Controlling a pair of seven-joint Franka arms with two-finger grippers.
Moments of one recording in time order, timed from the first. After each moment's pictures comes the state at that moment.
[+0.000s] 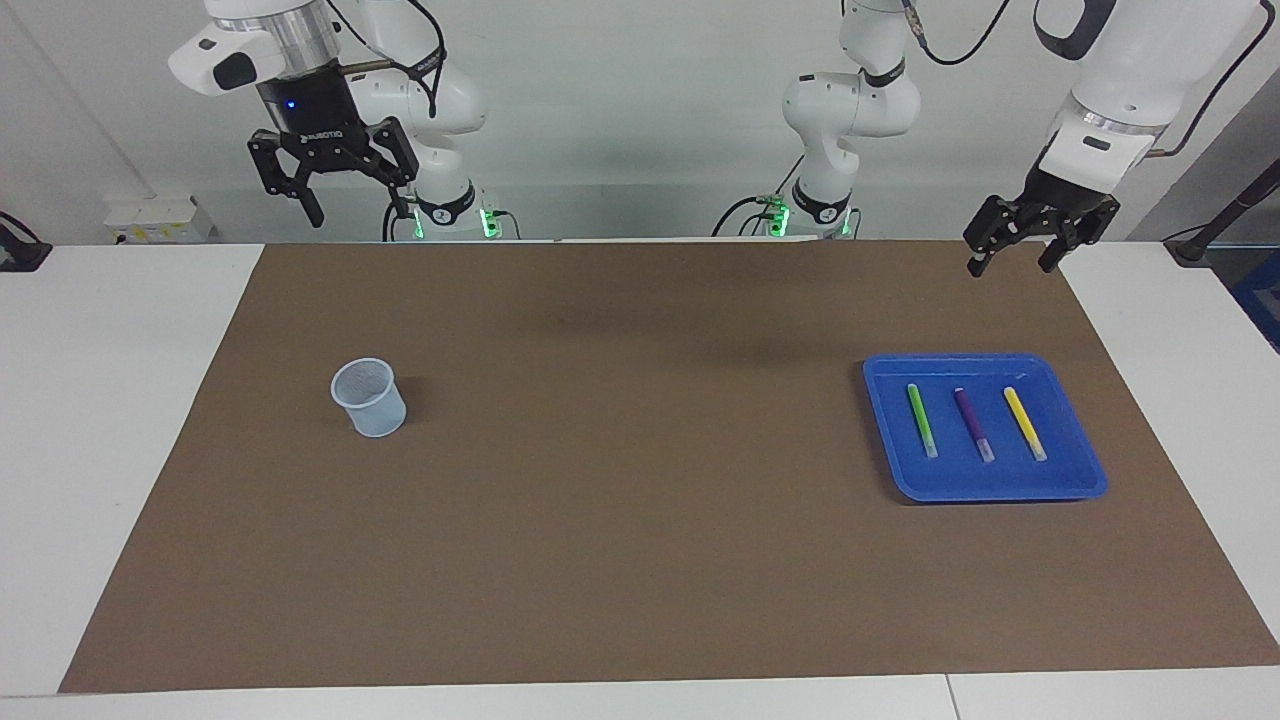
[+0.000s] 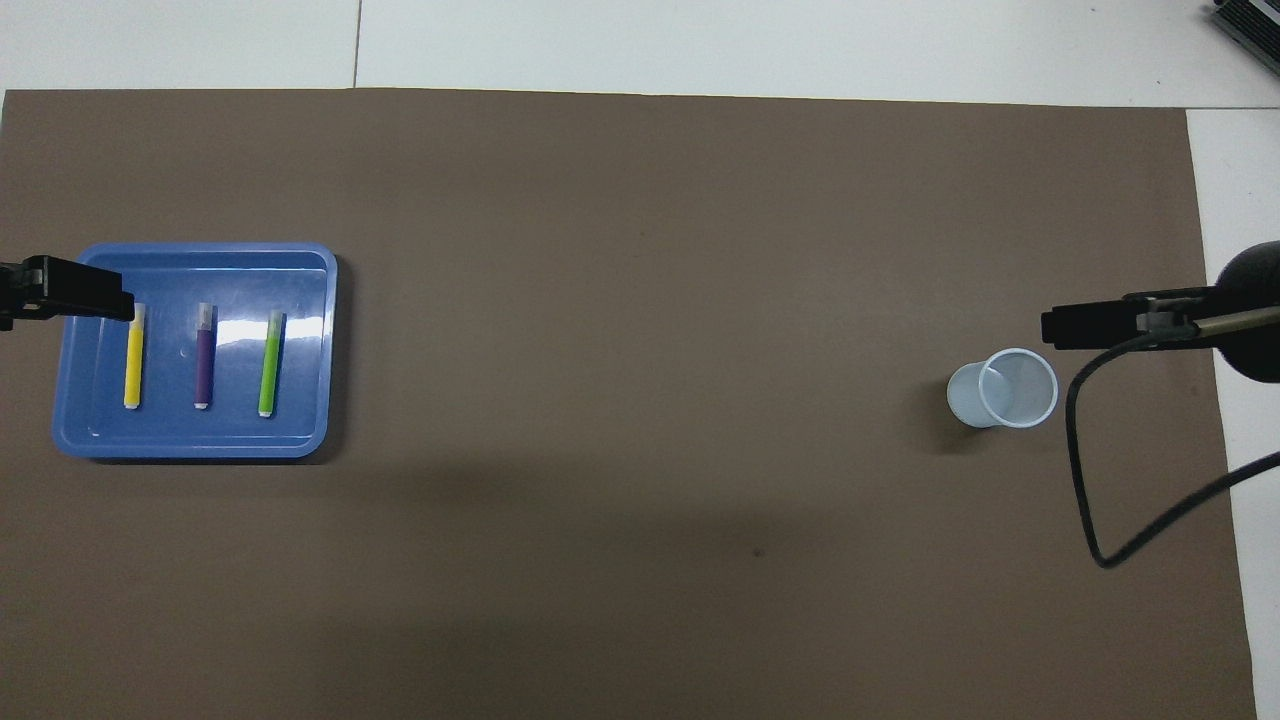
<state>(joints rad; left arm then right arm) -0.19 -0.05 0.16 -1.62 -0.01 1.64 -0.05 -0.05 -0.13 0.15 -1.64 0.07 1.67 0.05</state>
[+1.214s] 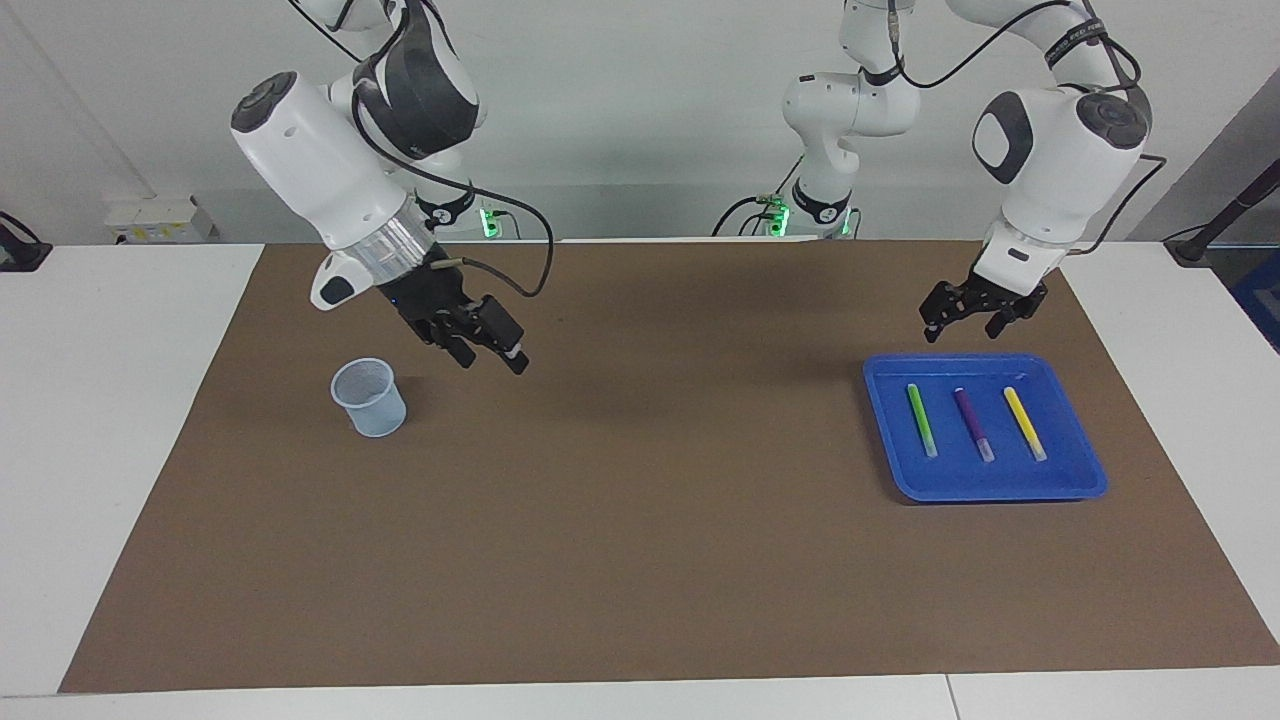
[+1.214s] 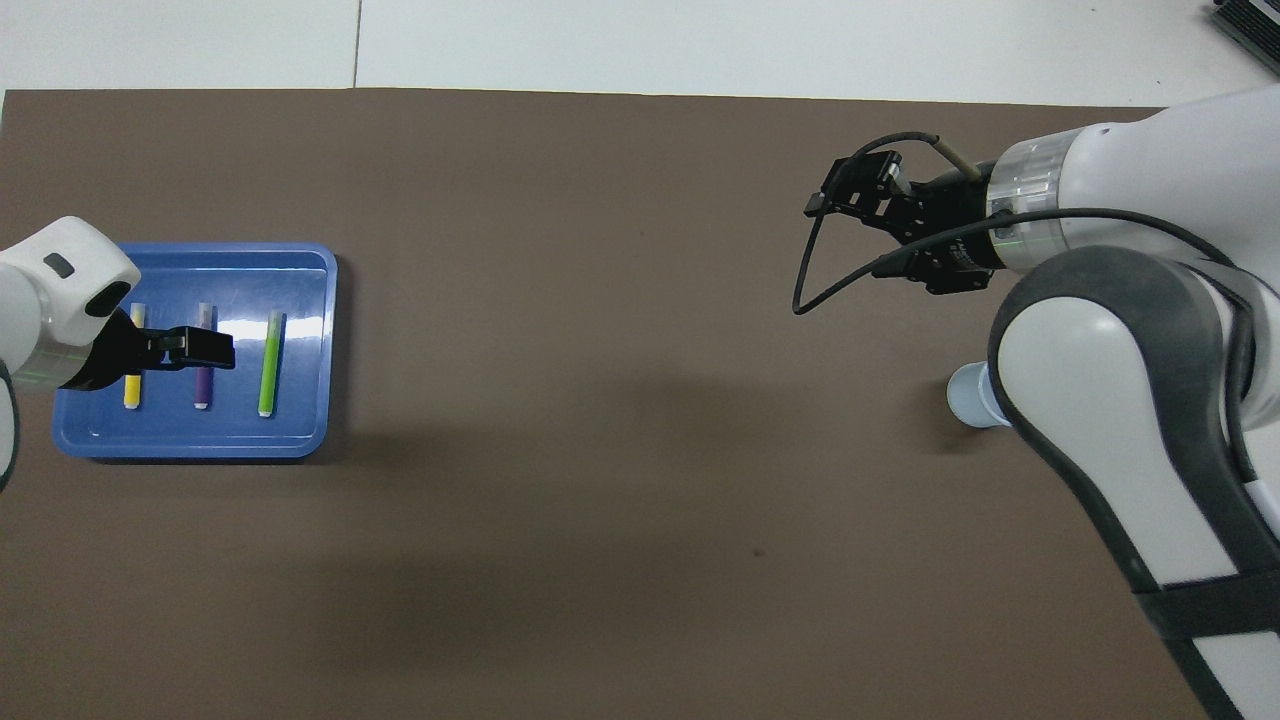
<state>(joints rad) -0.17 -0.06 0.16 -2.04 -0.01 2.03 -0.01 0.06 0.15 0.16 -1.67 0.46 2.10 0.61</state>
